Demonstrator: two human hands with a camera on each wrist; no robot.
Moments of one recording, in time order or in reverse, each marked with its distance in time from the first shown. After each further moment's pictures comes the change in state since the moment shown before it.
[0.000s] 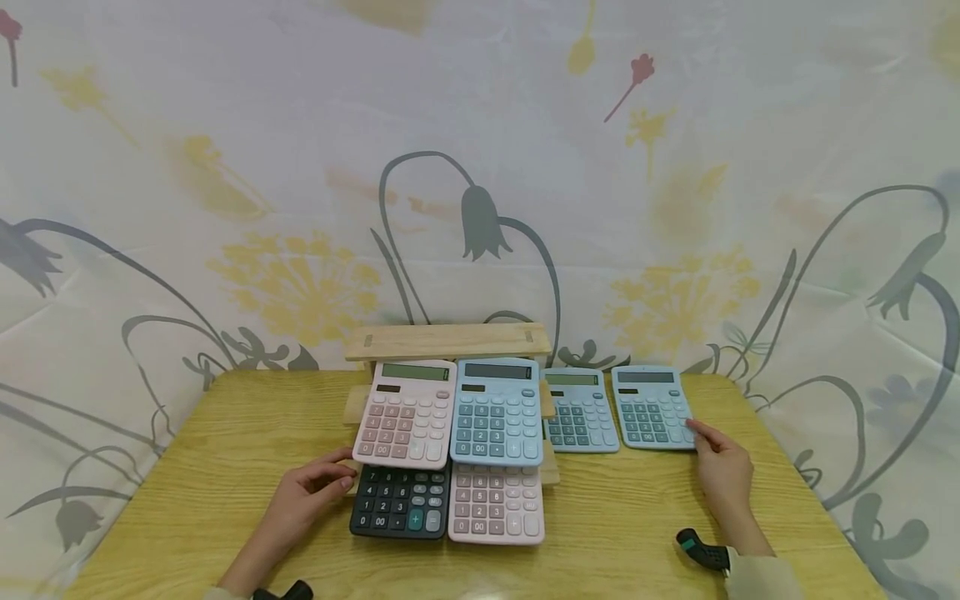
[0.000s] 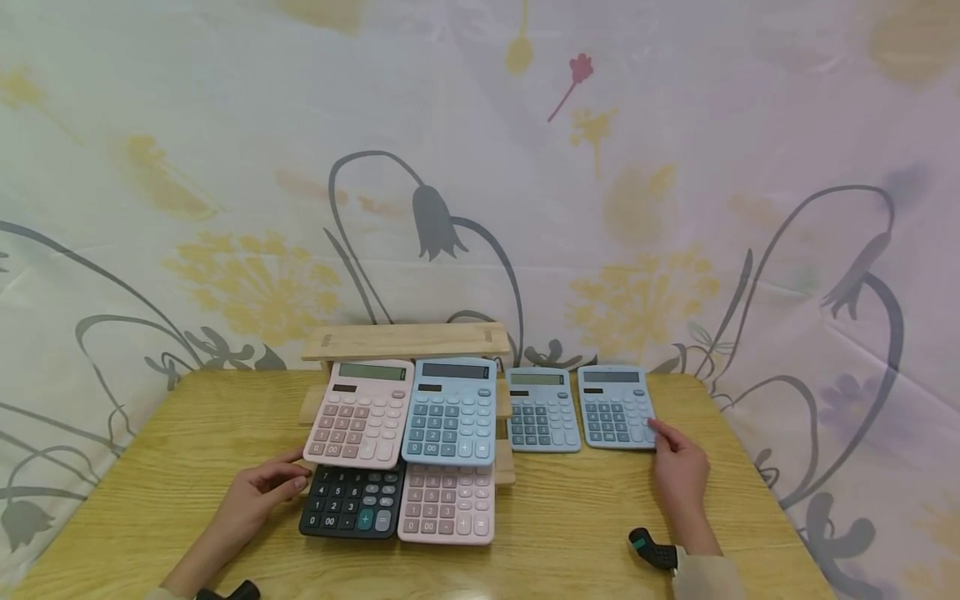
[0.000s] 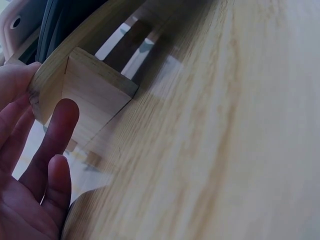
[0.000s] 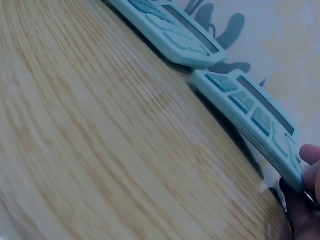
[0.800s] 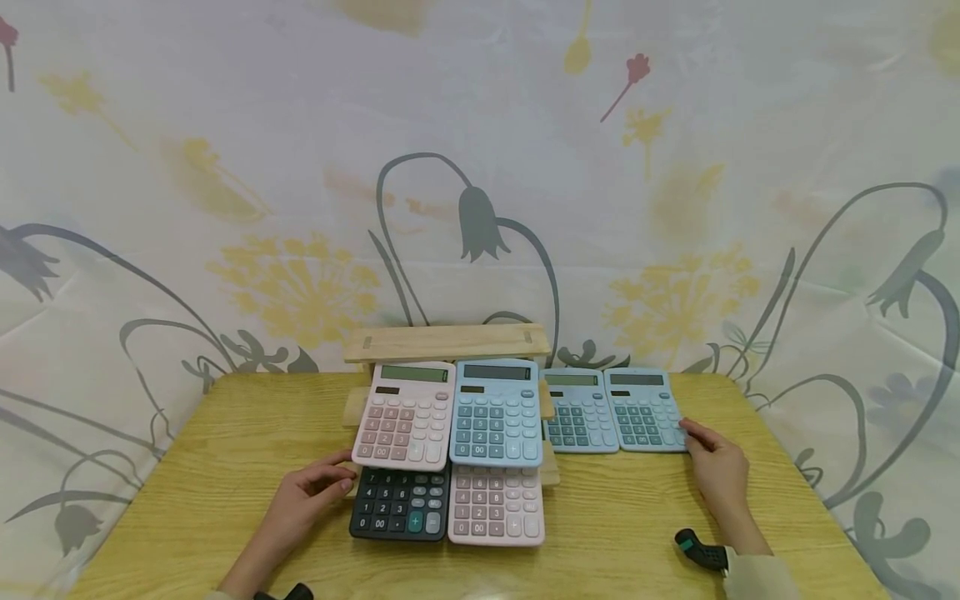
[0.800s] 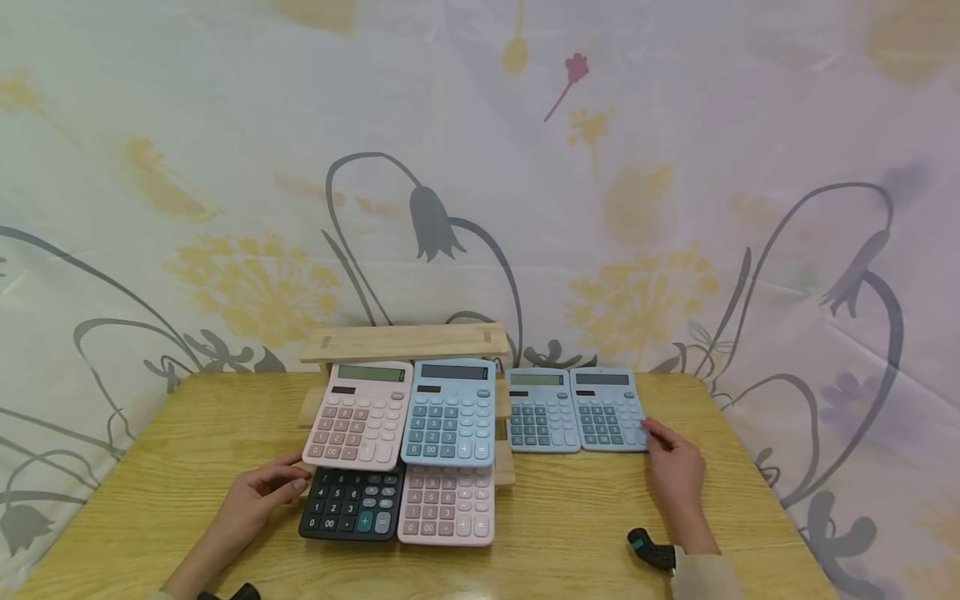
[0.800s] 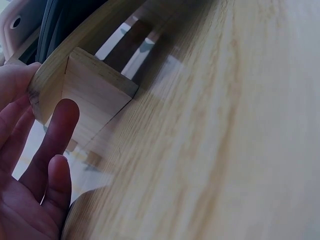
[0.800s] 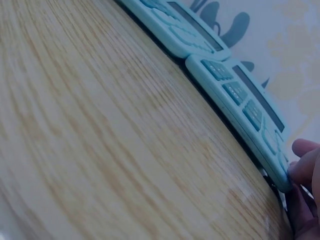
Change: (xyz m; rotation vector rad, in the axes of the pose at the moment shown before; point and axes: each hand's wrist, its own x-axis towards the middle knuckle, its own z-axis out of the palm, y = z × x) left_hand 0.002 -0.005 -0.001 0.024 0.002 -0.018; right_hand 0.001 -0.002 0.004 -0.048 -0.032 -0.056
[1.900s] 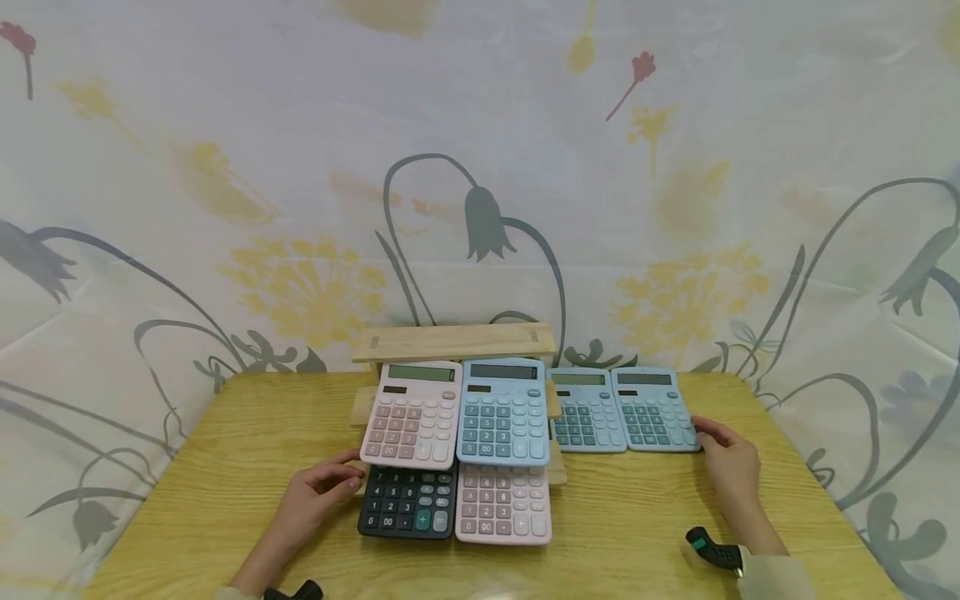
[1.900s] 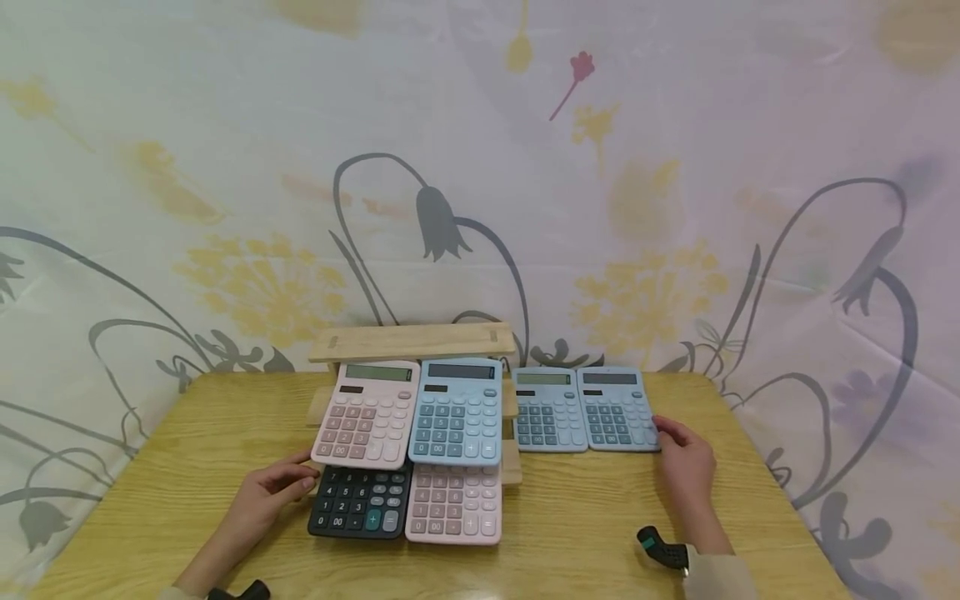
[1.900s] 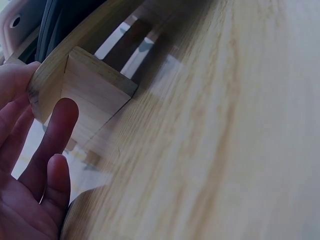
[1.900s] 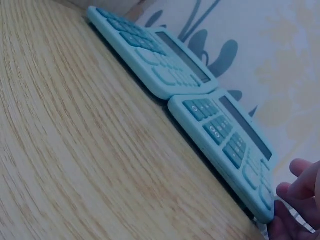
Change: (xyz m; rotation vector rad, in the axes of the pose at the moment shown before) left_hand -0.002 0.000 0.001 -0.061 0.005 0.028; right_hand -0.002 -0.015 -0.006 0.144 -0.034 0.168
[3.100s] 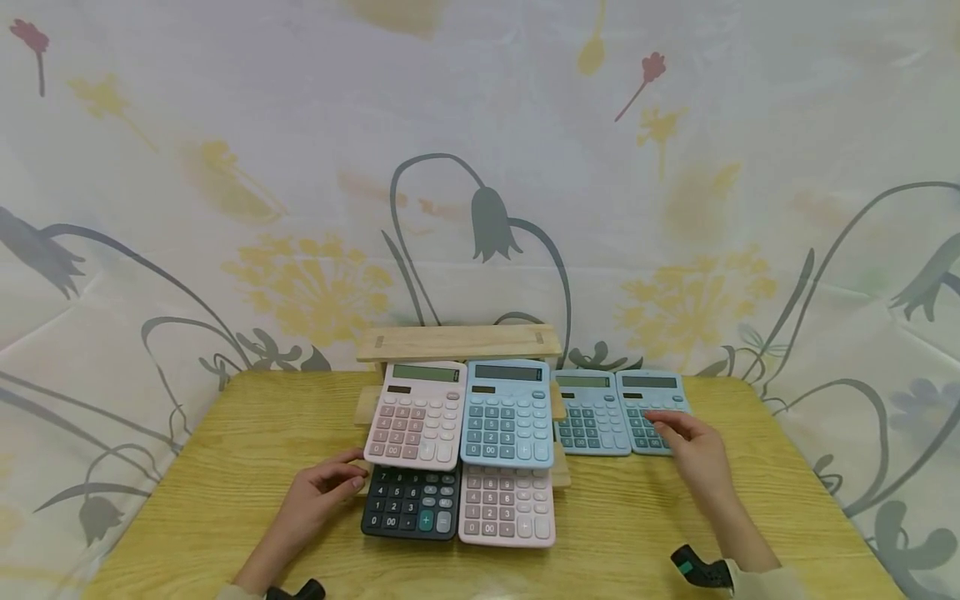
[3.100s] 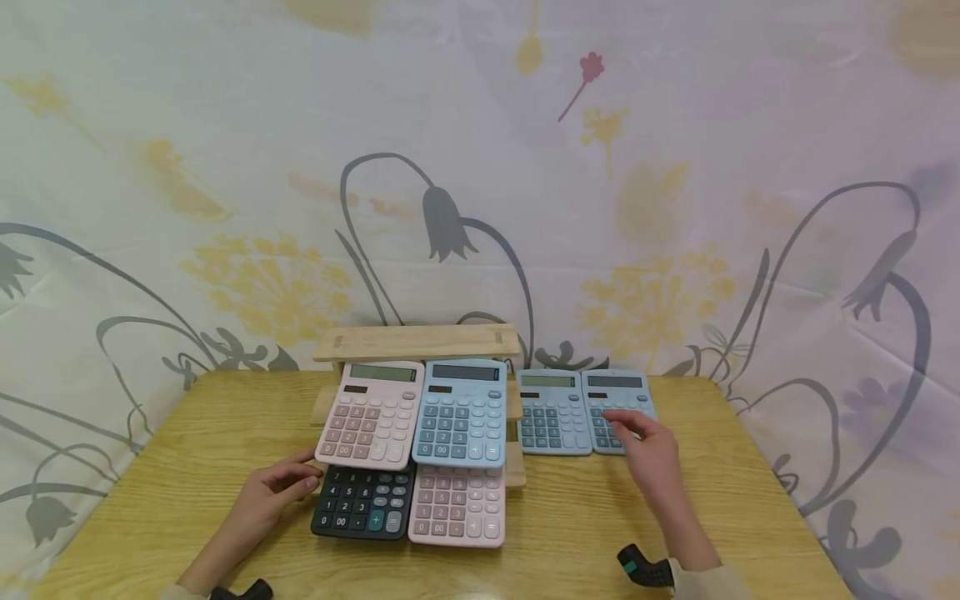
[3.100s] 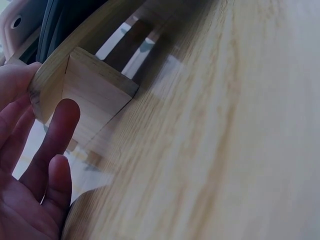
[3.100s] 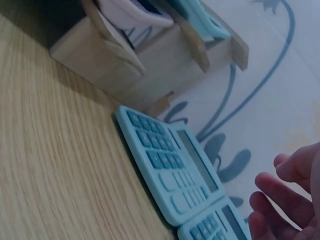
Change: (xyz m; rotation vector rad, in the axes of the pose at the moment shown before) left_hand 0.000 0.003 0.000 0.022 -0.001 -0.007; right_hand -0.034 -0.048 0.017 0.022 -0.267 -0.324
